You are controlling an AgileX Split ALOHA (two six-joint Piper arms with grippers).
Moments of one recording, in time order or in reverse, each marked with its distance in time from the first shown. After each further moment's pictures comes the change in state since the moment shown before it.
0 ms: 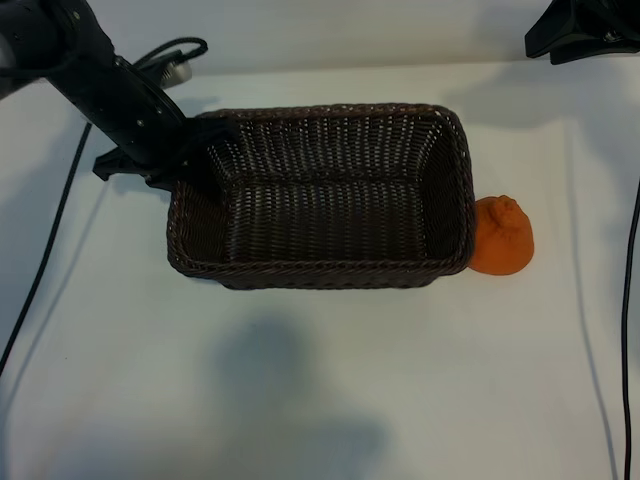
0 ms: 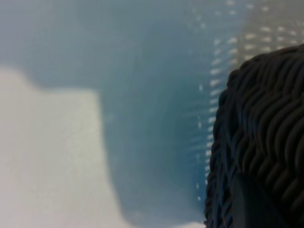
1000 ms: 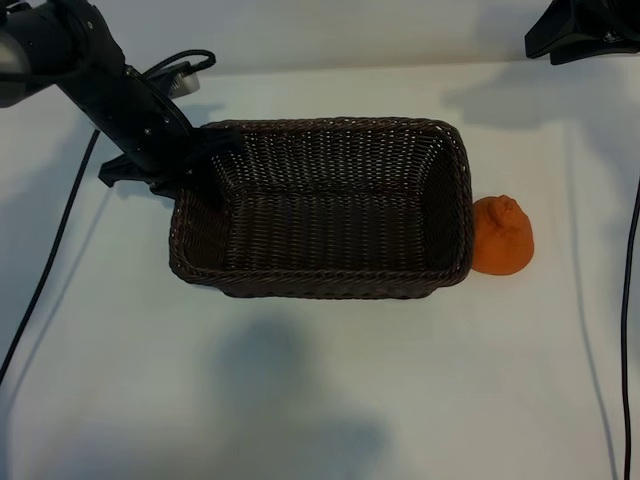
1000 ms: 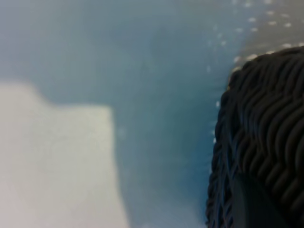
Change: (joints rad) left arm -0.007 0.031 -0.006 0.008 0.001 -0.002; right arm 0.000 0.000 0.000 0.000 0.001 0.001
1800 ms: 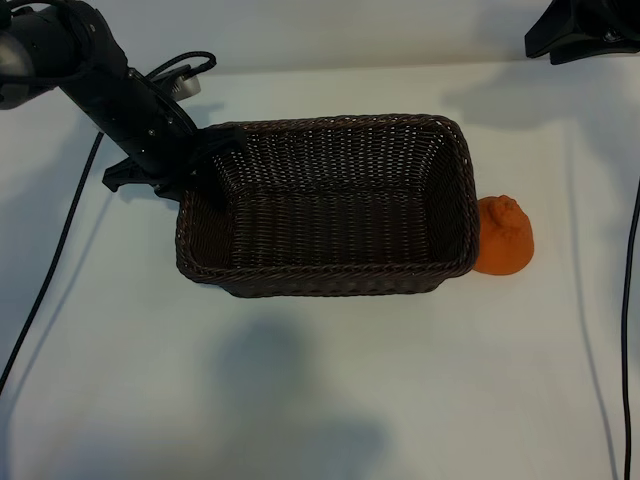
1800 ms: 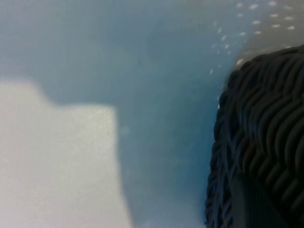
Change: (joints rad) left arm 0.000 0.003 0.000 -0.012 -0.001 -0.022; right arm 0.000 0.000 0.000 0.000 -0.001 0.000
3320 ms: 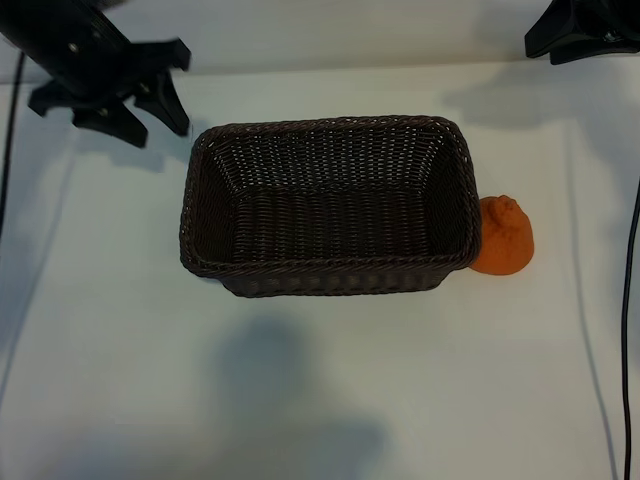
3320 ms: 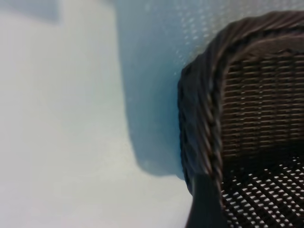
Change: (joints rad) left arm 0.061 -0.204 -0.150 0.073 0.193 -0.032; right arm 0.000 0.000 0.000 0.000 0.001 0.000
